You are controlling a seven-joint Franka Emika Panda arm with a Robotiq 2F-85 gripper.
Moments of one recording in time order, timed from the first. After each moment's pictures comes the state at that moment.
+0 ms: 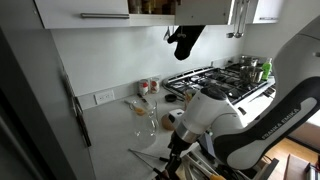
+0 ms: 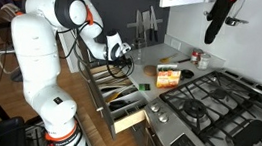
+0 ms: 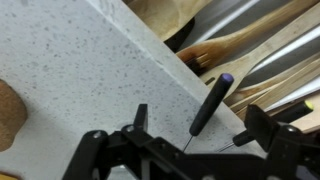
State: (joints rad) arm 0.30 0.15 0.19 -2.41 -0.15 2.98 -0.07
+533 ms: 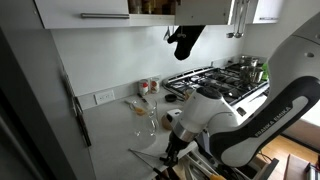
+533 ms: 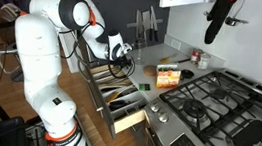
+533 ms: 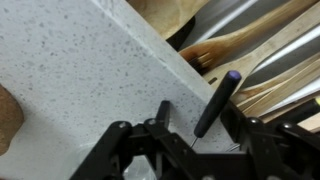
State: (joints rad) arm 0.27 0.18 0.22 -2.37 -0.13 2.95 -0.08
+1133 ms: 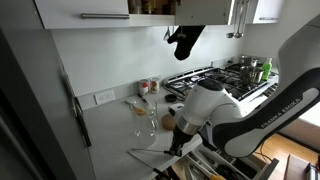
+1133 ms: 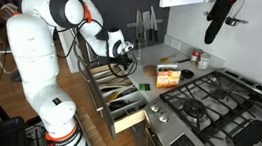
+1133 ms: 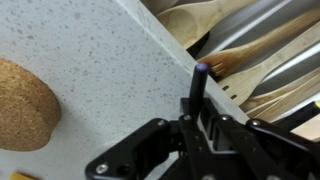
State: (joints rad) arm 0.26 0.11 0.20 -2.38 -0.17 2.85 -0.08
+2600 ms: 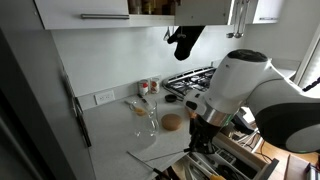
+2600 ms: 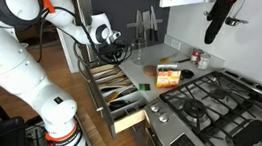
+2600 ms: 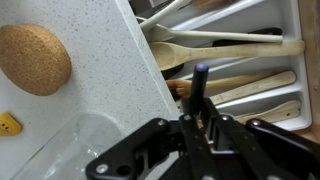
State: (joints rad) arm 0.32 -0.27 0.24 -2.52 -0.12 2.53 -0.38
